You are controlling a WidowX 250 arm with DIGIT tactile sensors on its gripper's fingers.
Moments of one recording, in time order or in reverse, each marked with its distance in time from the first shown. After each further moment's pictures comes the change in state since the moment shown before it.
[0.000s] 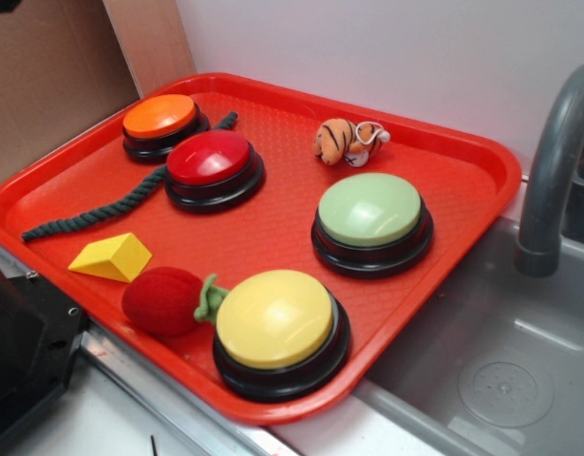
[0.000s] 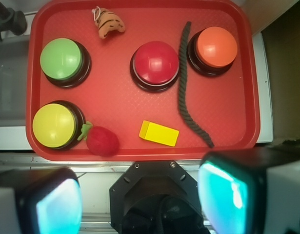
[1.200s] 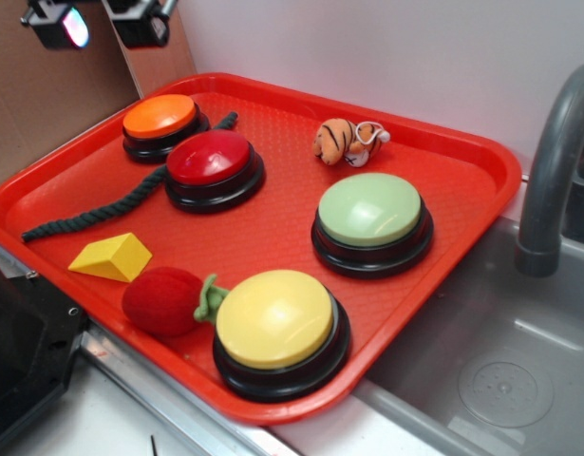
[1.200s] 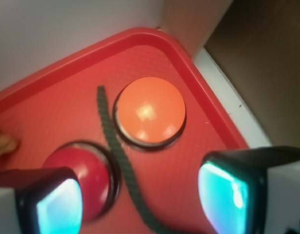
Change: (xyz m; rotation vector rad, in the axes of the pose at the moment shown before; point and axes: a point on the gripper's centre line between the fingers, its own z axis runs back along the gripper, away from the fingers) arm 0.102 0.107 -0.114 0.106 -0.167 0.555
